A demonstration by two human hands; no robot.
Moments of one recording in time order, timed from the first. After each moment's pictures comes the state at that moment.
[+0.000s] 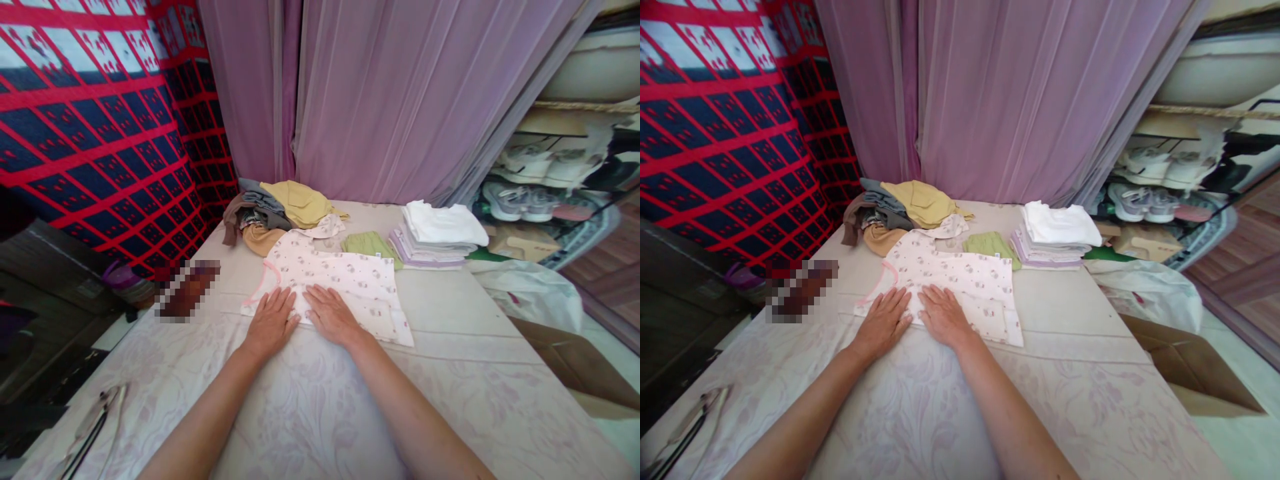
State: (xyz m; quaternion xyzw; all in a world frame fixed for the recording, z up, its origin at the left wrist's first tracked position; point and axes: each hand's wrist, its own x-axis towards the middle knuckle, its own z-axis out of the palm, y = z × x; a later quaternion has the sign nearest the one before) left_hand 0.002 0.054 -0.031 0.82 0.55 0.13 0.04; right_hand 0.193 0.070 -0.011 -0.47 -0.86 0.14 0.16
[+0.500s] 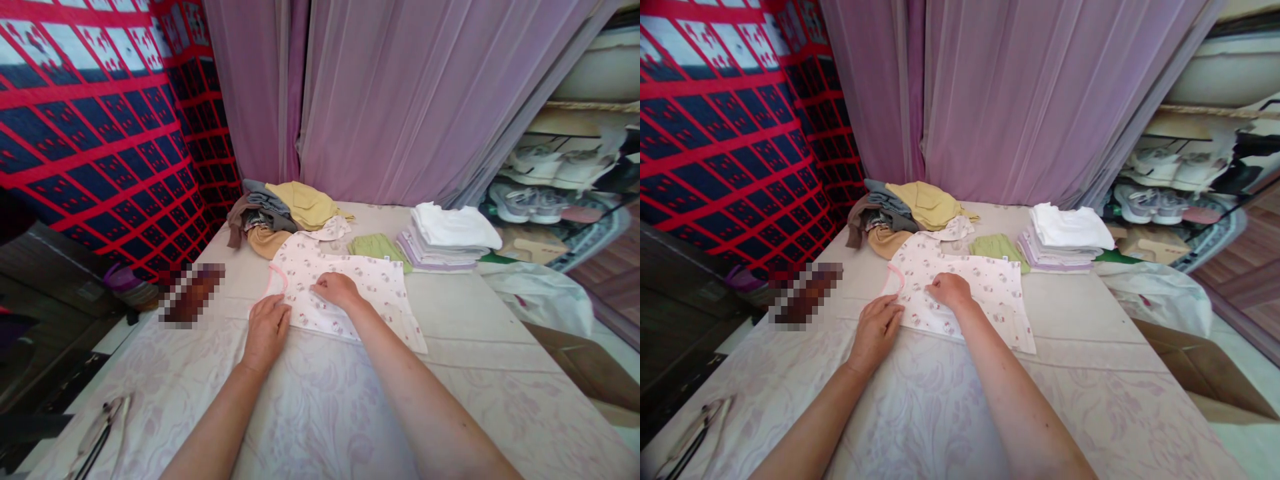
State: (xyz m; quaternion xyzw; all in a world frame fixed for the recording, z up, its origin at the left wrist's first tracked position) left_hand -0.020 0.050 -0.026 0.76 0.58 0.30 0.03; right_hand 0.178 0.141 0.012 -0.62 -0.74 0.23 0.14
